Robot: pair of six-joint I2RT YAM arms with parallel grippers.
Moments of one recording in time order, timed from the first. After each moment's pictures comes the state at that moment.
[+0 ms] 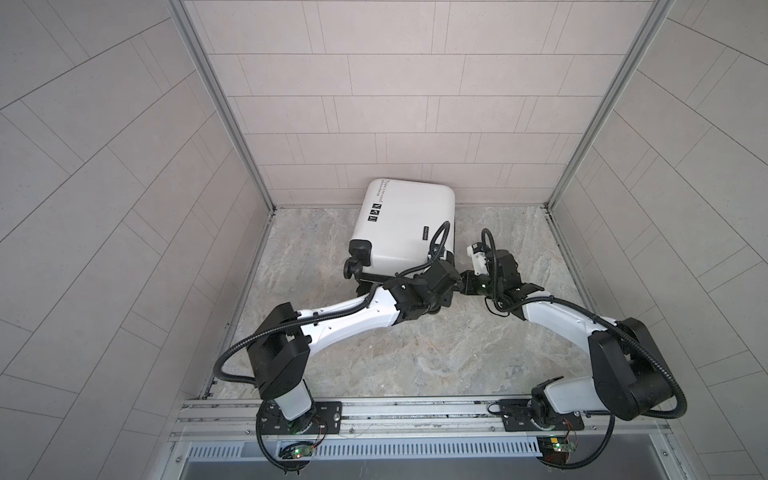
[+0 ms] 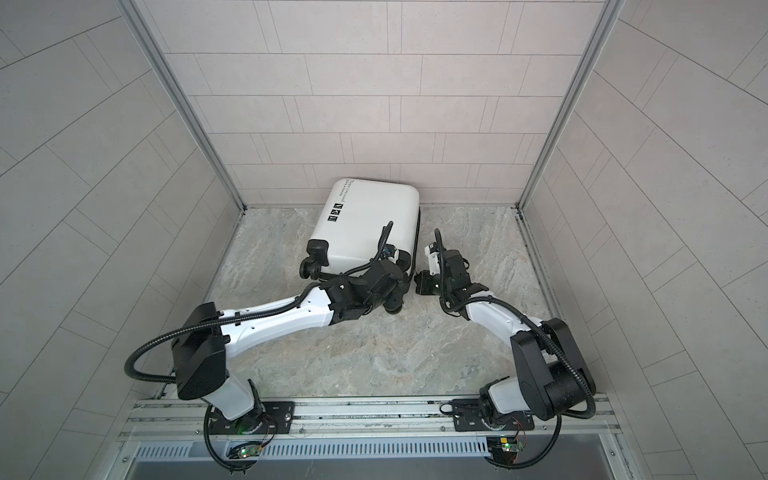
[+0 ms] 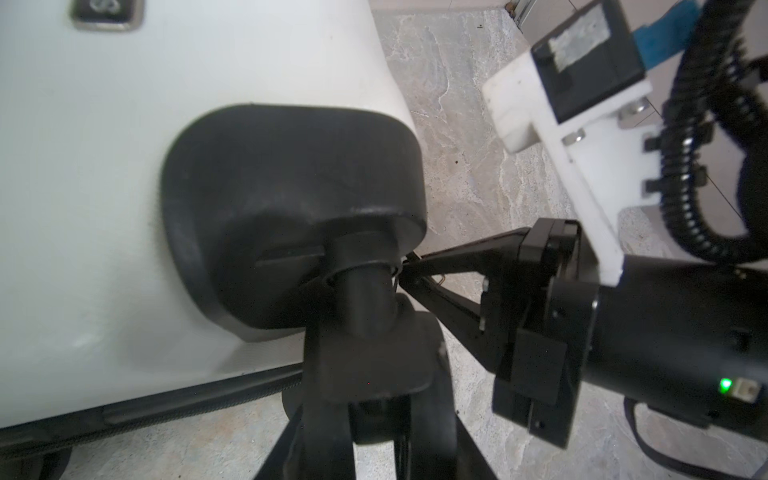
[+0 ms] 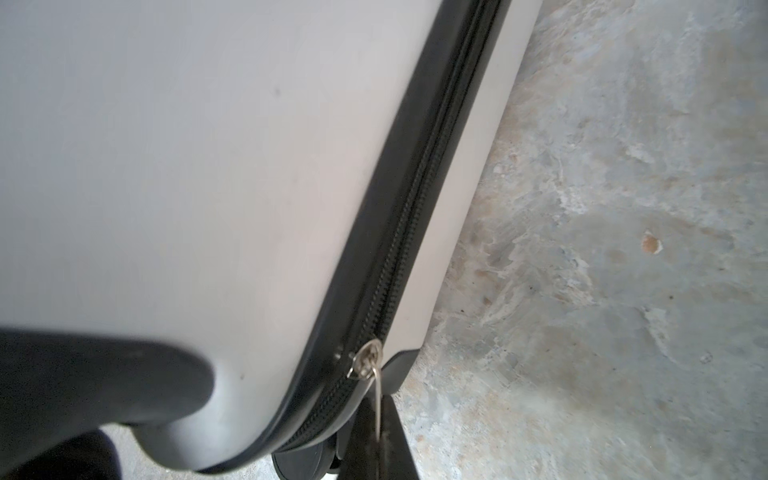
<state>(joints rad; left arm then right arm) -1.02 1.65 1.27 -0.39 -0.34 -0.57 0.30 1.40 0.73 0.00 -0.30 0.41</state>
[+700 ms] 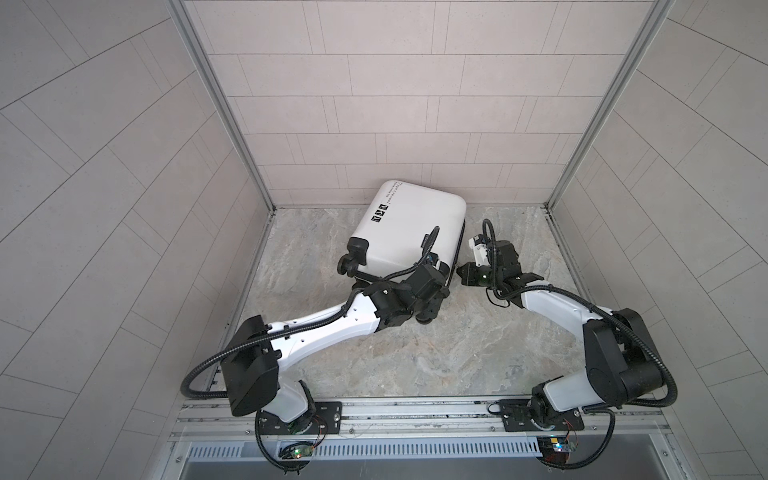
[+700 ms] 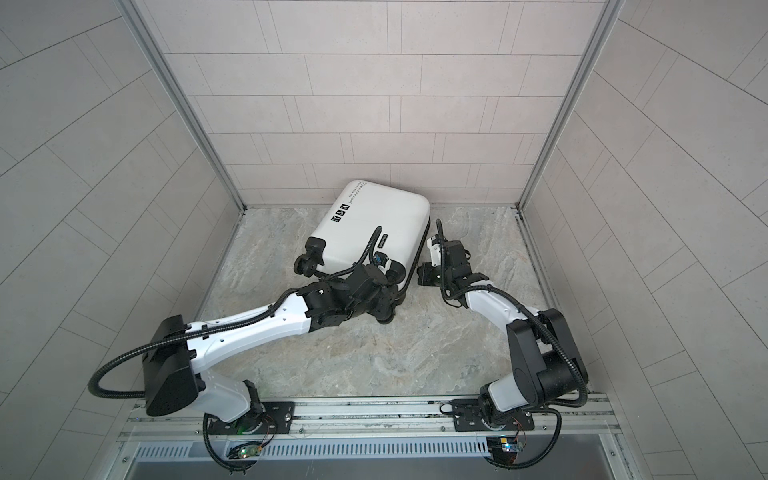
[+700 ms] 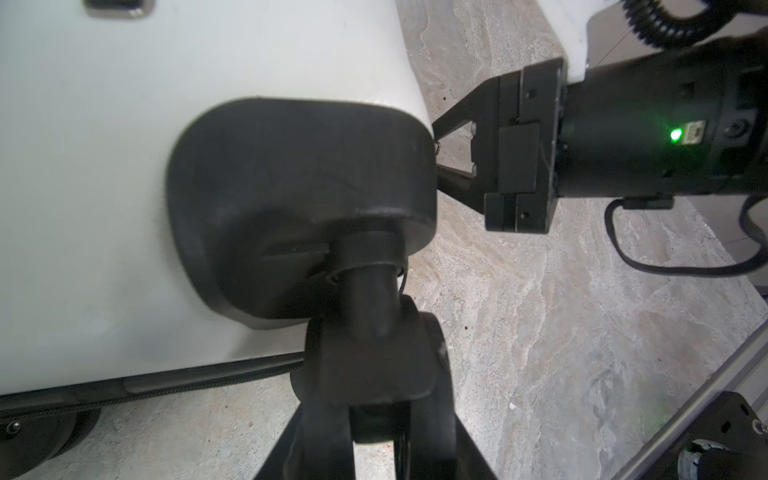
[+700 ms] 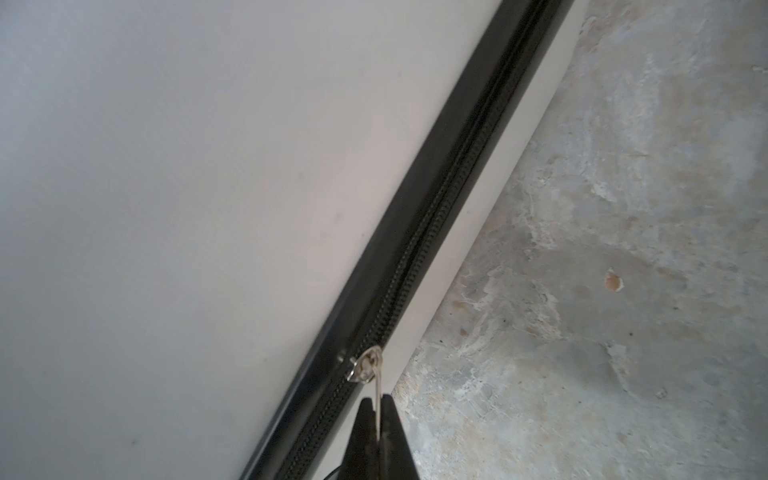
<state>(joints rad) -1.02 1.50 1.19 -0.50 -0.23 -0.48 0.25 1.47 0.82 -0.05 -0.30 0.39</state>
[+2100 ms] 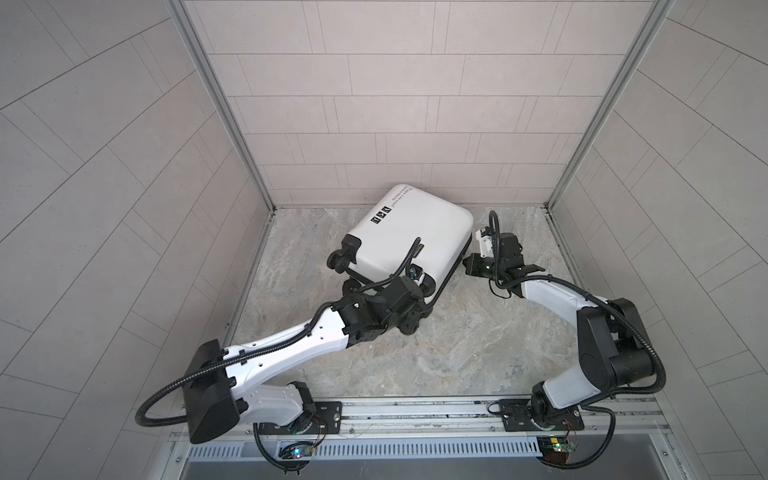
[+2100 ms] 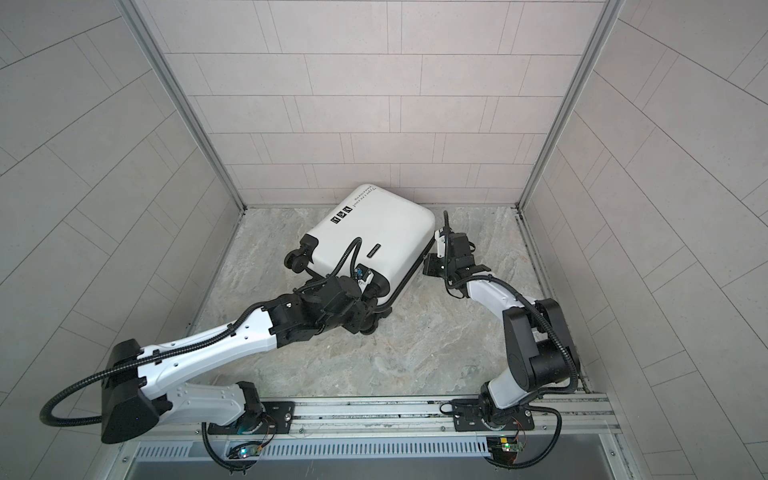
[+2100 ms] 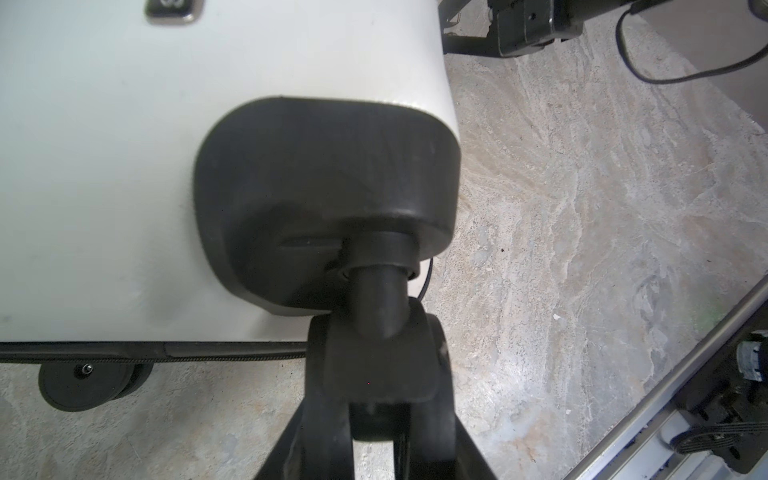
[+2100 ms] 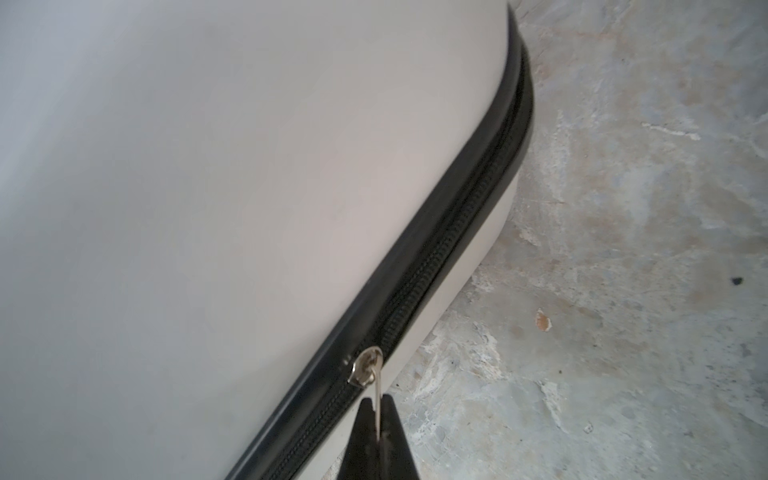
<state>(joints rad) -1.02 1.27 1.03 -0.62 -0.25 -0.36 0.18 1.55 0.90 -0.05 -0.27 0.40</state>
